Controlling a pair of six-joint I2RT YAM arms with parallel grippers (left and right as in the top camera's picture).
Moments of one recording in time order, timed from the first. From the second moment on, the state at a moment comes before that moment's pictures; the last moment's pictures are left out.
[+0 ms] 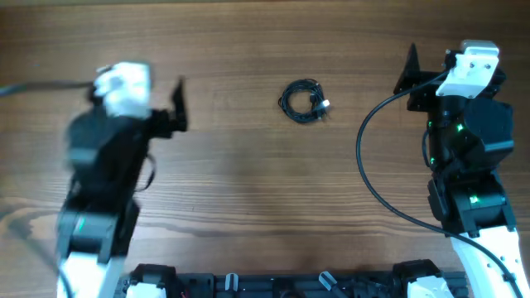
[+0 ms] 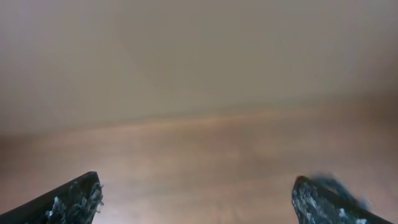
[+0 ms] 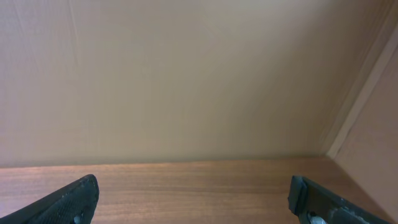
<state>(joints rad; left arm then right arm) -0.12 0.89 0.96 -0.31 -0.04 0.05 0.14 0.95 0.92 -0.05 0.28 -0.05</state>
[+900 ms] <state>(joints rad) -0.17 0.92 0.67 0.02 0.03 -0.10 0.14 1.03 0.92 -0.16 0.26 0.05</state>
